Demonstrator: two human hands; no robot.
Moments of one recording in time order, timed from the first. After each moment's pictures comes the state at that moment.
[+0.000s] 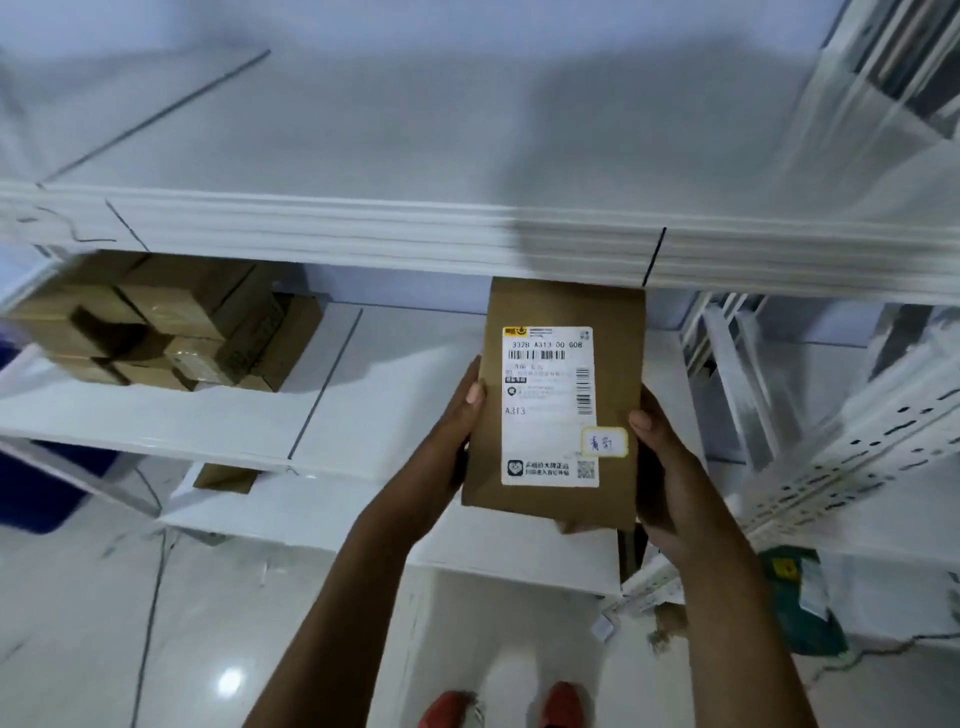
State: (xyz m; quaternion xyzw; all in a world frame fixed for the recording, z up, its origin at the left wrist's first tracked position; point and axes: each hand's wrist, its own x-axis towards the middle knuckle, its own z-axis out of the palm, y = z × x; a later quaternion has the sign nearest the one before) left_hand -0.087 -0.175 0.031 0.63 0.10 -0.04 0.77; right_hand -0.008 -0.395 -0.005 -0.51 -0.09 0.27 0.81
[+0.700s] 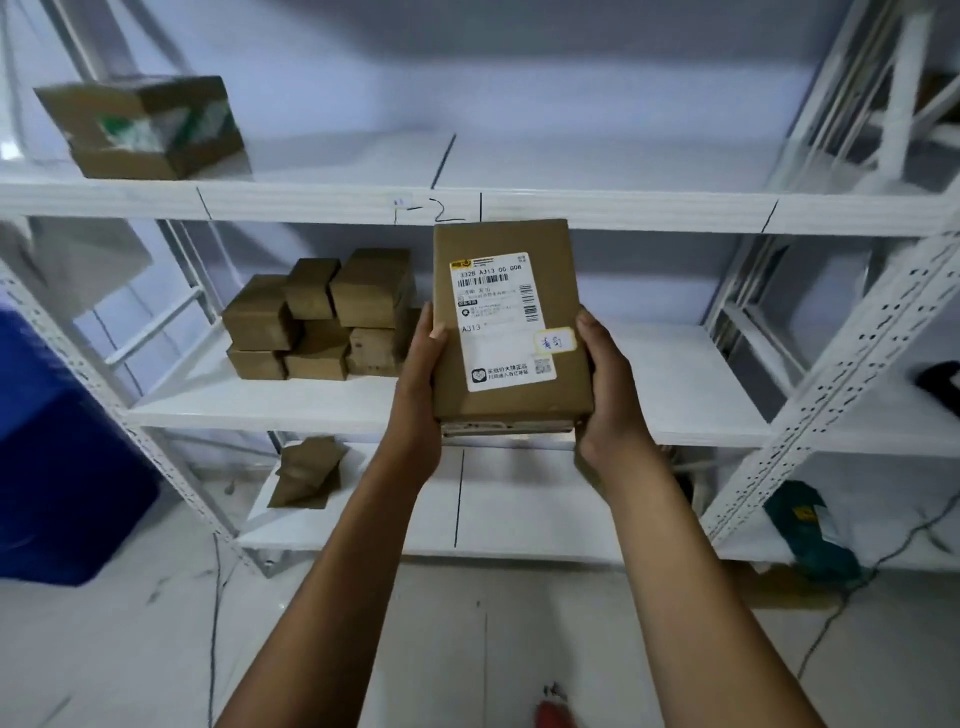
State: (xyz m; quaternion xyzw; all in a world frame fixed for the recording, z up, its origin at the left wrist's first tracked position) left_hand -0.355 0.060 0.076 0.54 0.04 0.16 0.83; right_hand -0.308 -0.112 0.100 -0.50 -0.10 0.10 0.85
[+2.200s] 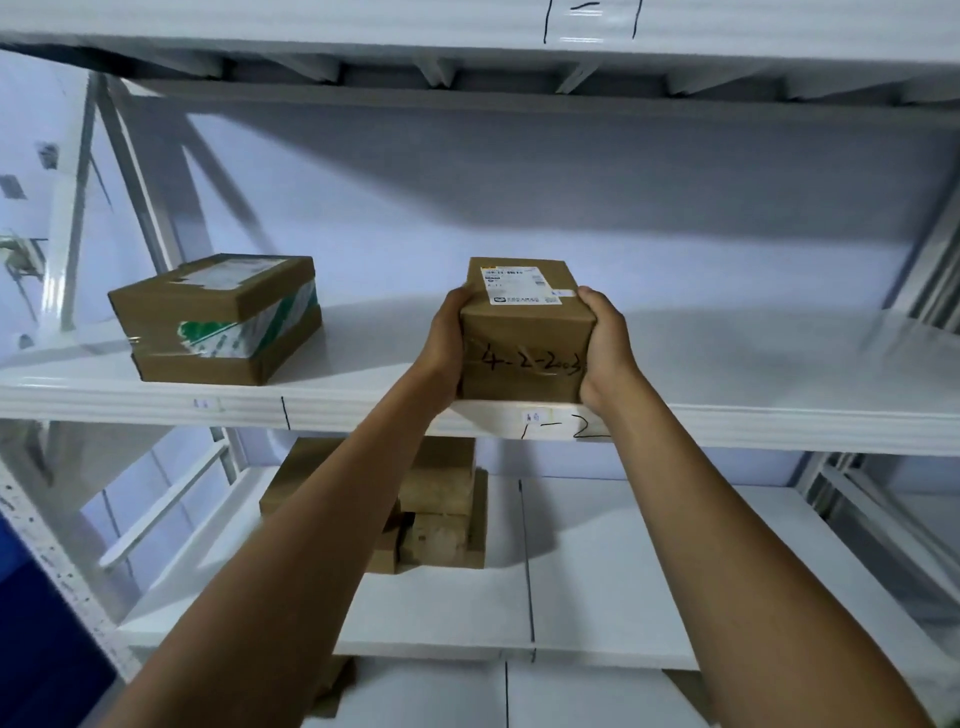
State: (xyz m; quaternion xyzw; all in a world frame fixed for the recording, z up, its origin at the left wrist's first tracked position) left_hand -0.094 0.300 0.245 0.60 0.07 0.09 0.79; right_hand -0.047 0.131 0.246 -0.56 -0.06 0.04 0.82
